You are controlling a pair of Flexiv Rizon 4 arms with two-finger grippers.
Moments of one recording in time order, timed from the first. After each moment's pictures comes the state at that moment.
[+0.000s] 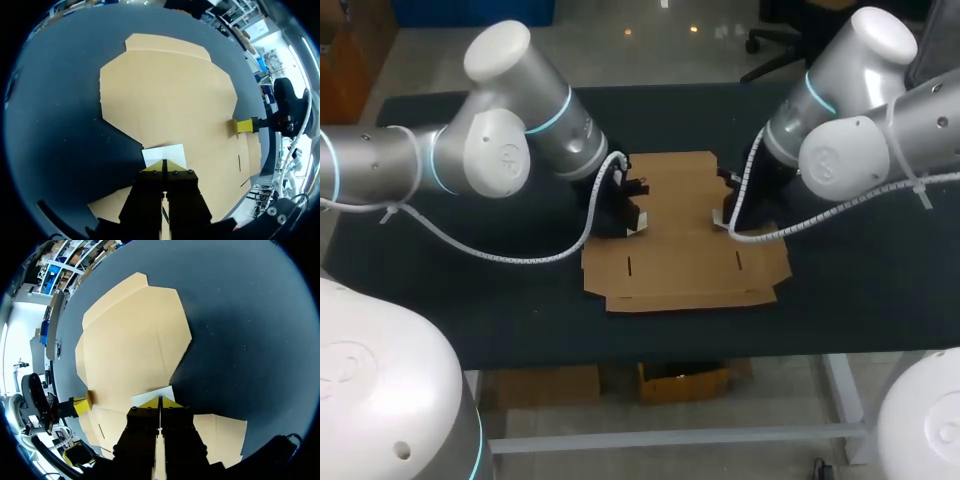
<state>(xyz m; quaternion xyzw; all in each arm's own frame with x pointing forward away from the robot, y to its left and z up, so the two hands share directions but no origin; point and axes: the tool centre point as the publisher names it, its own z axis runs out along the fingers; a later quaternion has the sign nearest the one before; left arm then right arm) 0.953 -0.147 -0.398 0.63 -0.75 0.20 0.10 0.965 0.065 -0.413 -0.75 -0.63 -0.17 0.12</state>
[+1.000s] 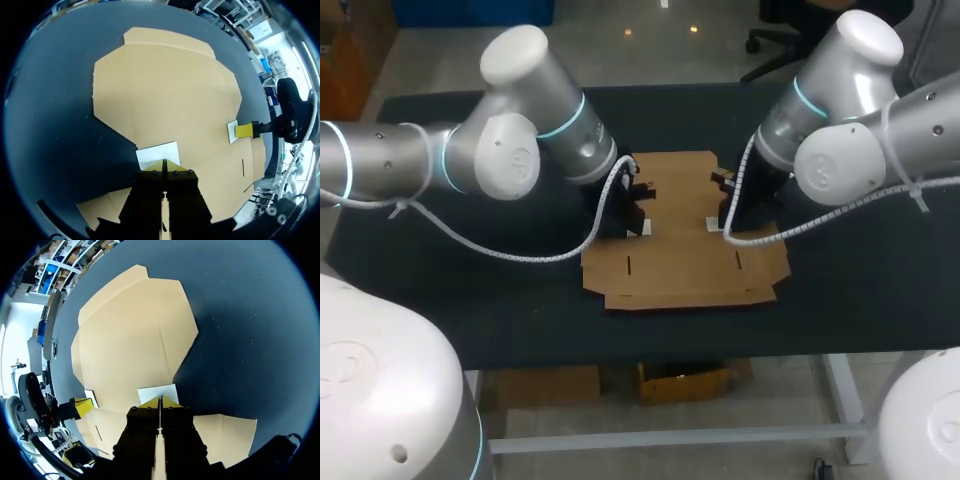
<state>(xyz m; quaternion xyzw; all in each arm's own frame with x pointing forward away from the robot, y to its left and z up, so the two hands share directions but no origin) 0.954 -0.153 -0.411 0.64 -0.74 0.18 0.08 0.961 0.071 -0.424 -0.75 -0.63 -0.15 0.12</state>
